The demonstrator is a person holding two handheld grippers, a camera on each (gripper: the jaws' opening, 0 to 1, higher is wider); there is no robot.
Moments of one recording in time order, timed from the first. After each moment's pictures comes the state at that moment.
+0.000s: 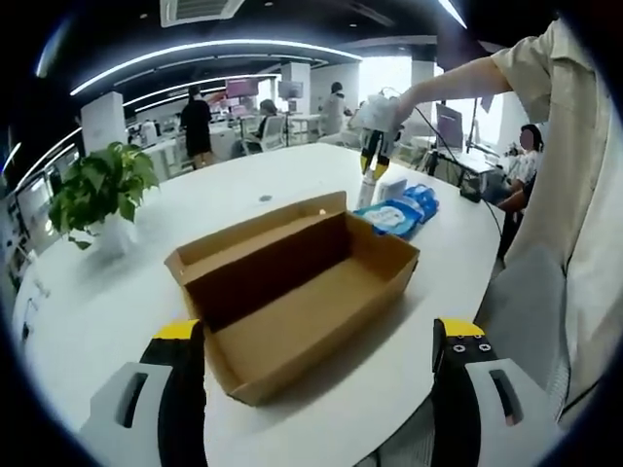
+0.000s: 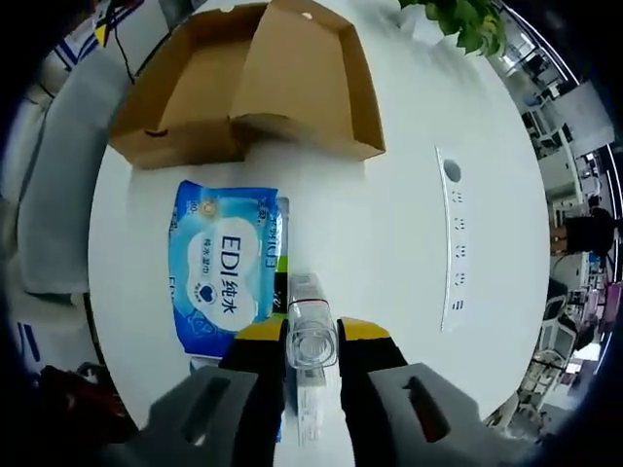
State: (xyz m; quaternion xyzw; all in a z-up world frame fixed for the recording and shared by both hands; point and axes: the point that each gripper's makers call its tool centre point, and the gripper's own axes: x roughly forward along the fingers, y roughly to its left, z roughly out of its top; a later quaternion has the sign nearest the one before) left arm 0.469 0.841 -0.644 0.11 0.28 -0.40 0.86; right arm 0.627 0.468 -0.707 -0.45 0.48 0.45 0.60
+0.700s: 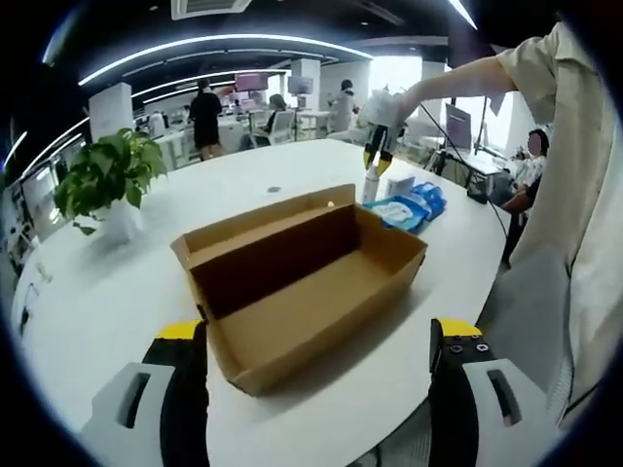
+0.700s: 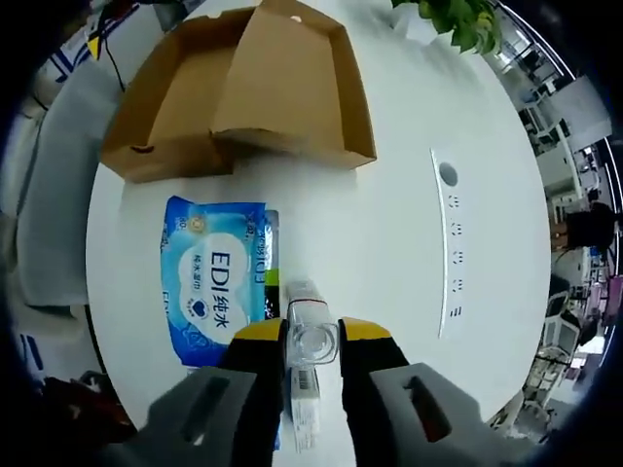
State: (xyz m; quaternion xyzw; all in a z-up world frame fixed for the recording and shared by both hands) left arm 0.471 0.853 -0.653 0.10 0.29 -0.38 0.87; right arm 0.638 0.478 -0.704 -0.44 0.48 0.45 0.62
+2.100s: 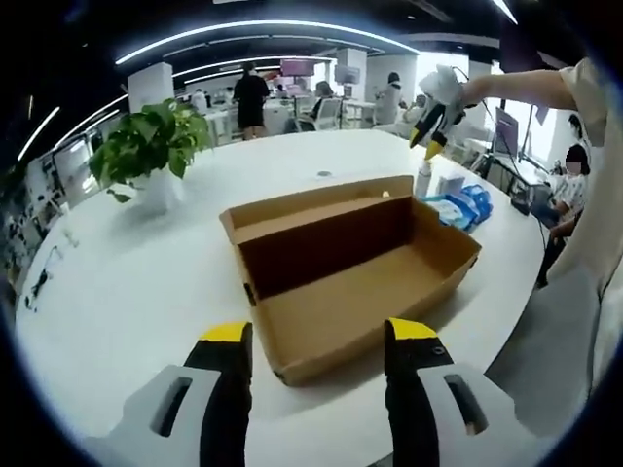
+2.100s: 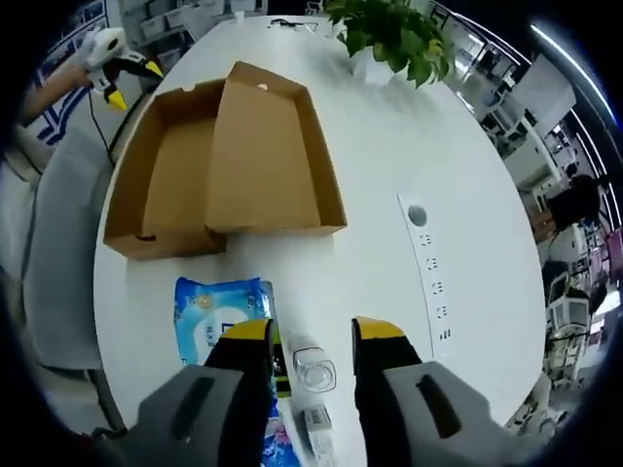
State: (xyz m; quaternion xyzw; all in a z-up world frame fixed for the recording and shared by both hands) left arm 0.504 0.888 -0.672 0.08 0.32 -0.28 0.90; right arm 0.652 0.527 -0.660 -0.35 0.42 0.43 0.72
